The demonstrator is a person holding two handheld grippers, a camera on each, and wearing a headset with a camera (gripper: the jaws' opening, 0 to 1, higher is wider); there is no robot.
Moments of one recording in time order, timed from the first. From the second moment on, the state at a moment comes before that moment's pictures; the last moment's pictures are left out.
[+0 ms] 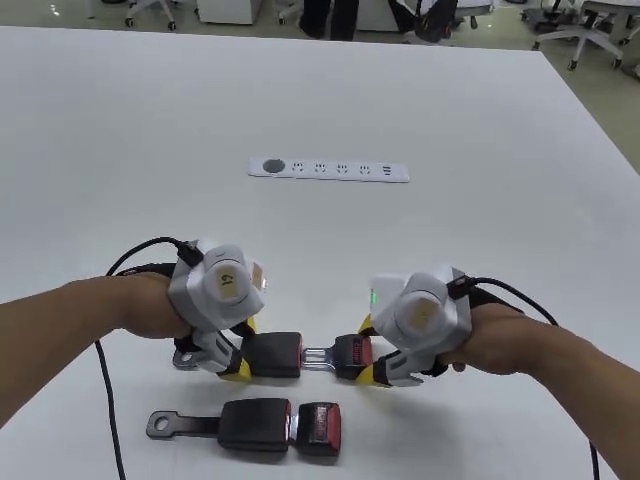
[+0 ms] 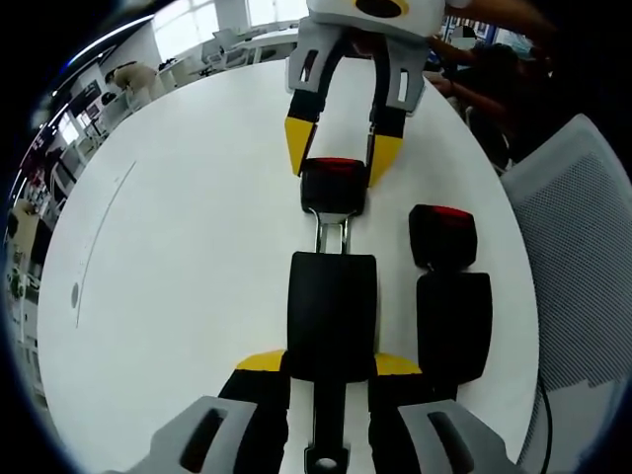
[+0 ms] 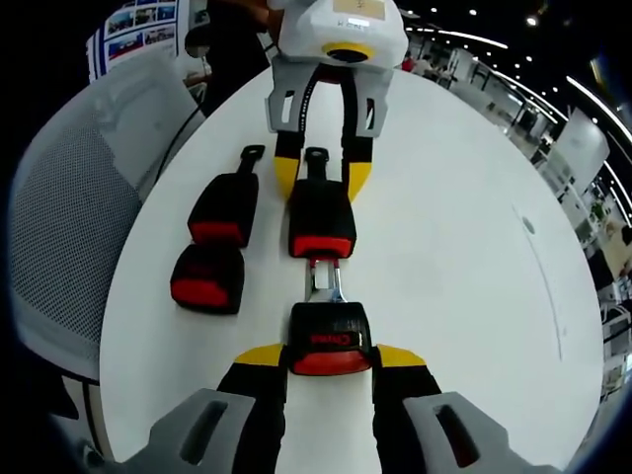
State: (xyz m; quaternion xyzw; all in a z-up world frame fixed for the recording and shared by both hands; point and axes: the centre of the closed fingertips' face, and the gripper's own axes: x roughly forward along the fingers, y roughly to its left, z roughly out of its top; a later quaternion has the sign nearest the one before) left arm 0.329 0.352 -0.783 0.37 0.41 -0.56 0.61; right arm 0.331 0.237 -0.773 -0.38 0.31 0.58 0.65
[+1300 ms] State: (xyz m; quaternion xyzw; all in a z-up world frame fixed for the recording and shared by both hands) left arm 0.329 0.351 -0.783 0.37 0.41 -0.57 0.61; right arm 0.330 0.256 -0.775 -0.35 0.31 0.59 0.66
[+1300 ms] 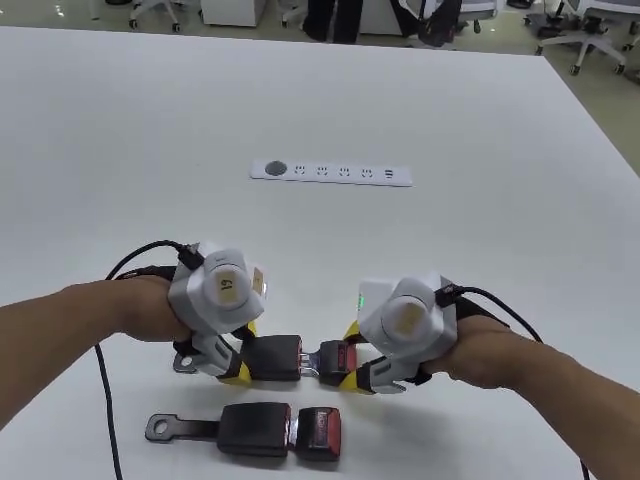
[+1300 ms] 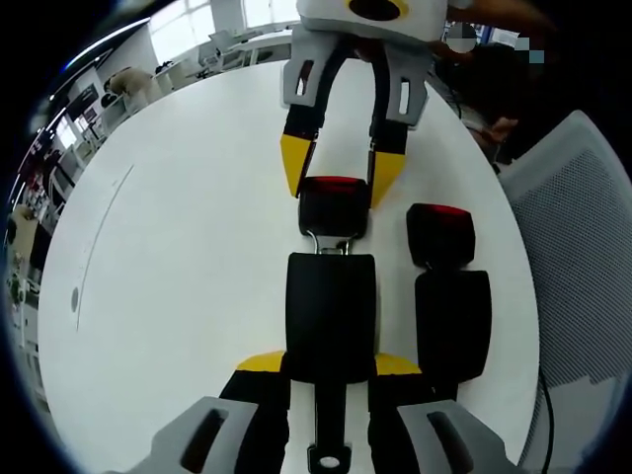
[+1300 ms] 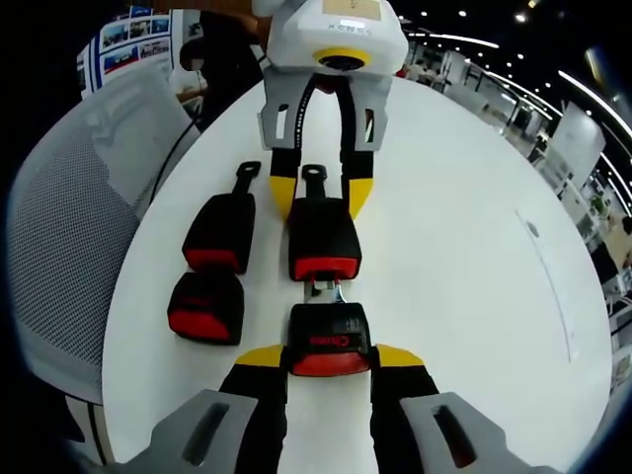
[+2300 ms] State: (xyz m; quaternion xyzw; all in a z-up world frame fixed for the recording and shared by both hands) left arm 0.328 0.349 -0.782 0.38 0.41 -0.57 0.60; right arm 0.332 0.273 -0.774 -0.35 0.32 0.59 0.66
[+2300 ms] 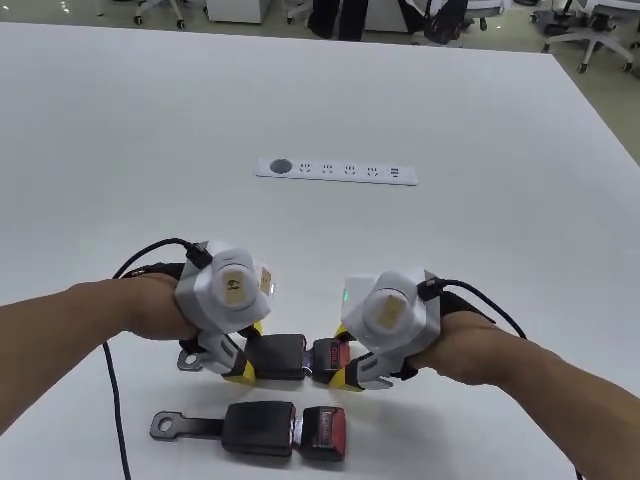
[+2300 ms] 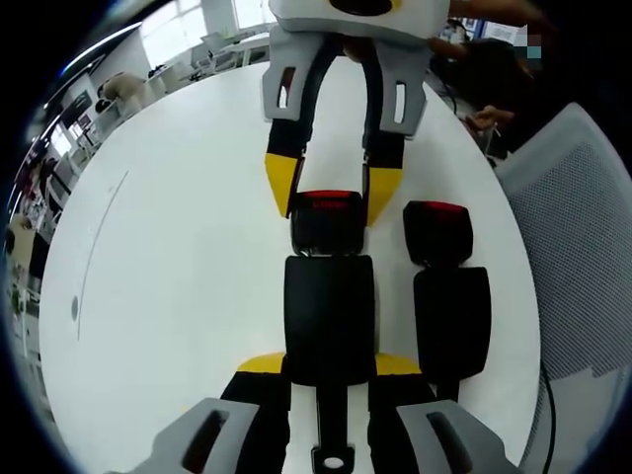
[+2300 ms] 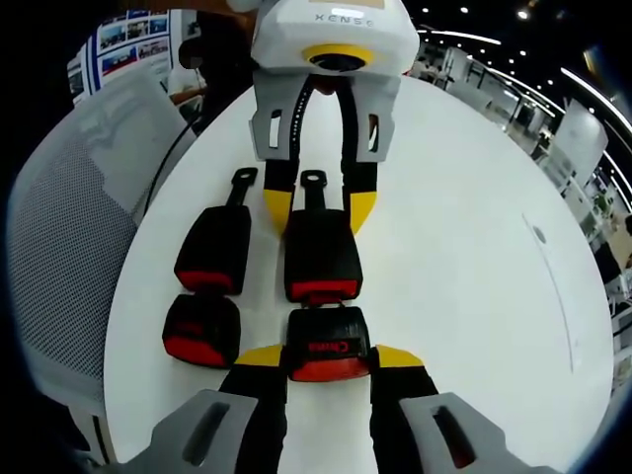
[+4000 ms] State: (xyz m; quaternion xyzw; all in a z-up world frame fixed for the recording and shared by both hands) left arm 0.330 0.352 -0.786 0.39 0.42 -0.57 0.59; right arm 0.338 0.227 -0.776 -0.35 0.34 0.56 0.67
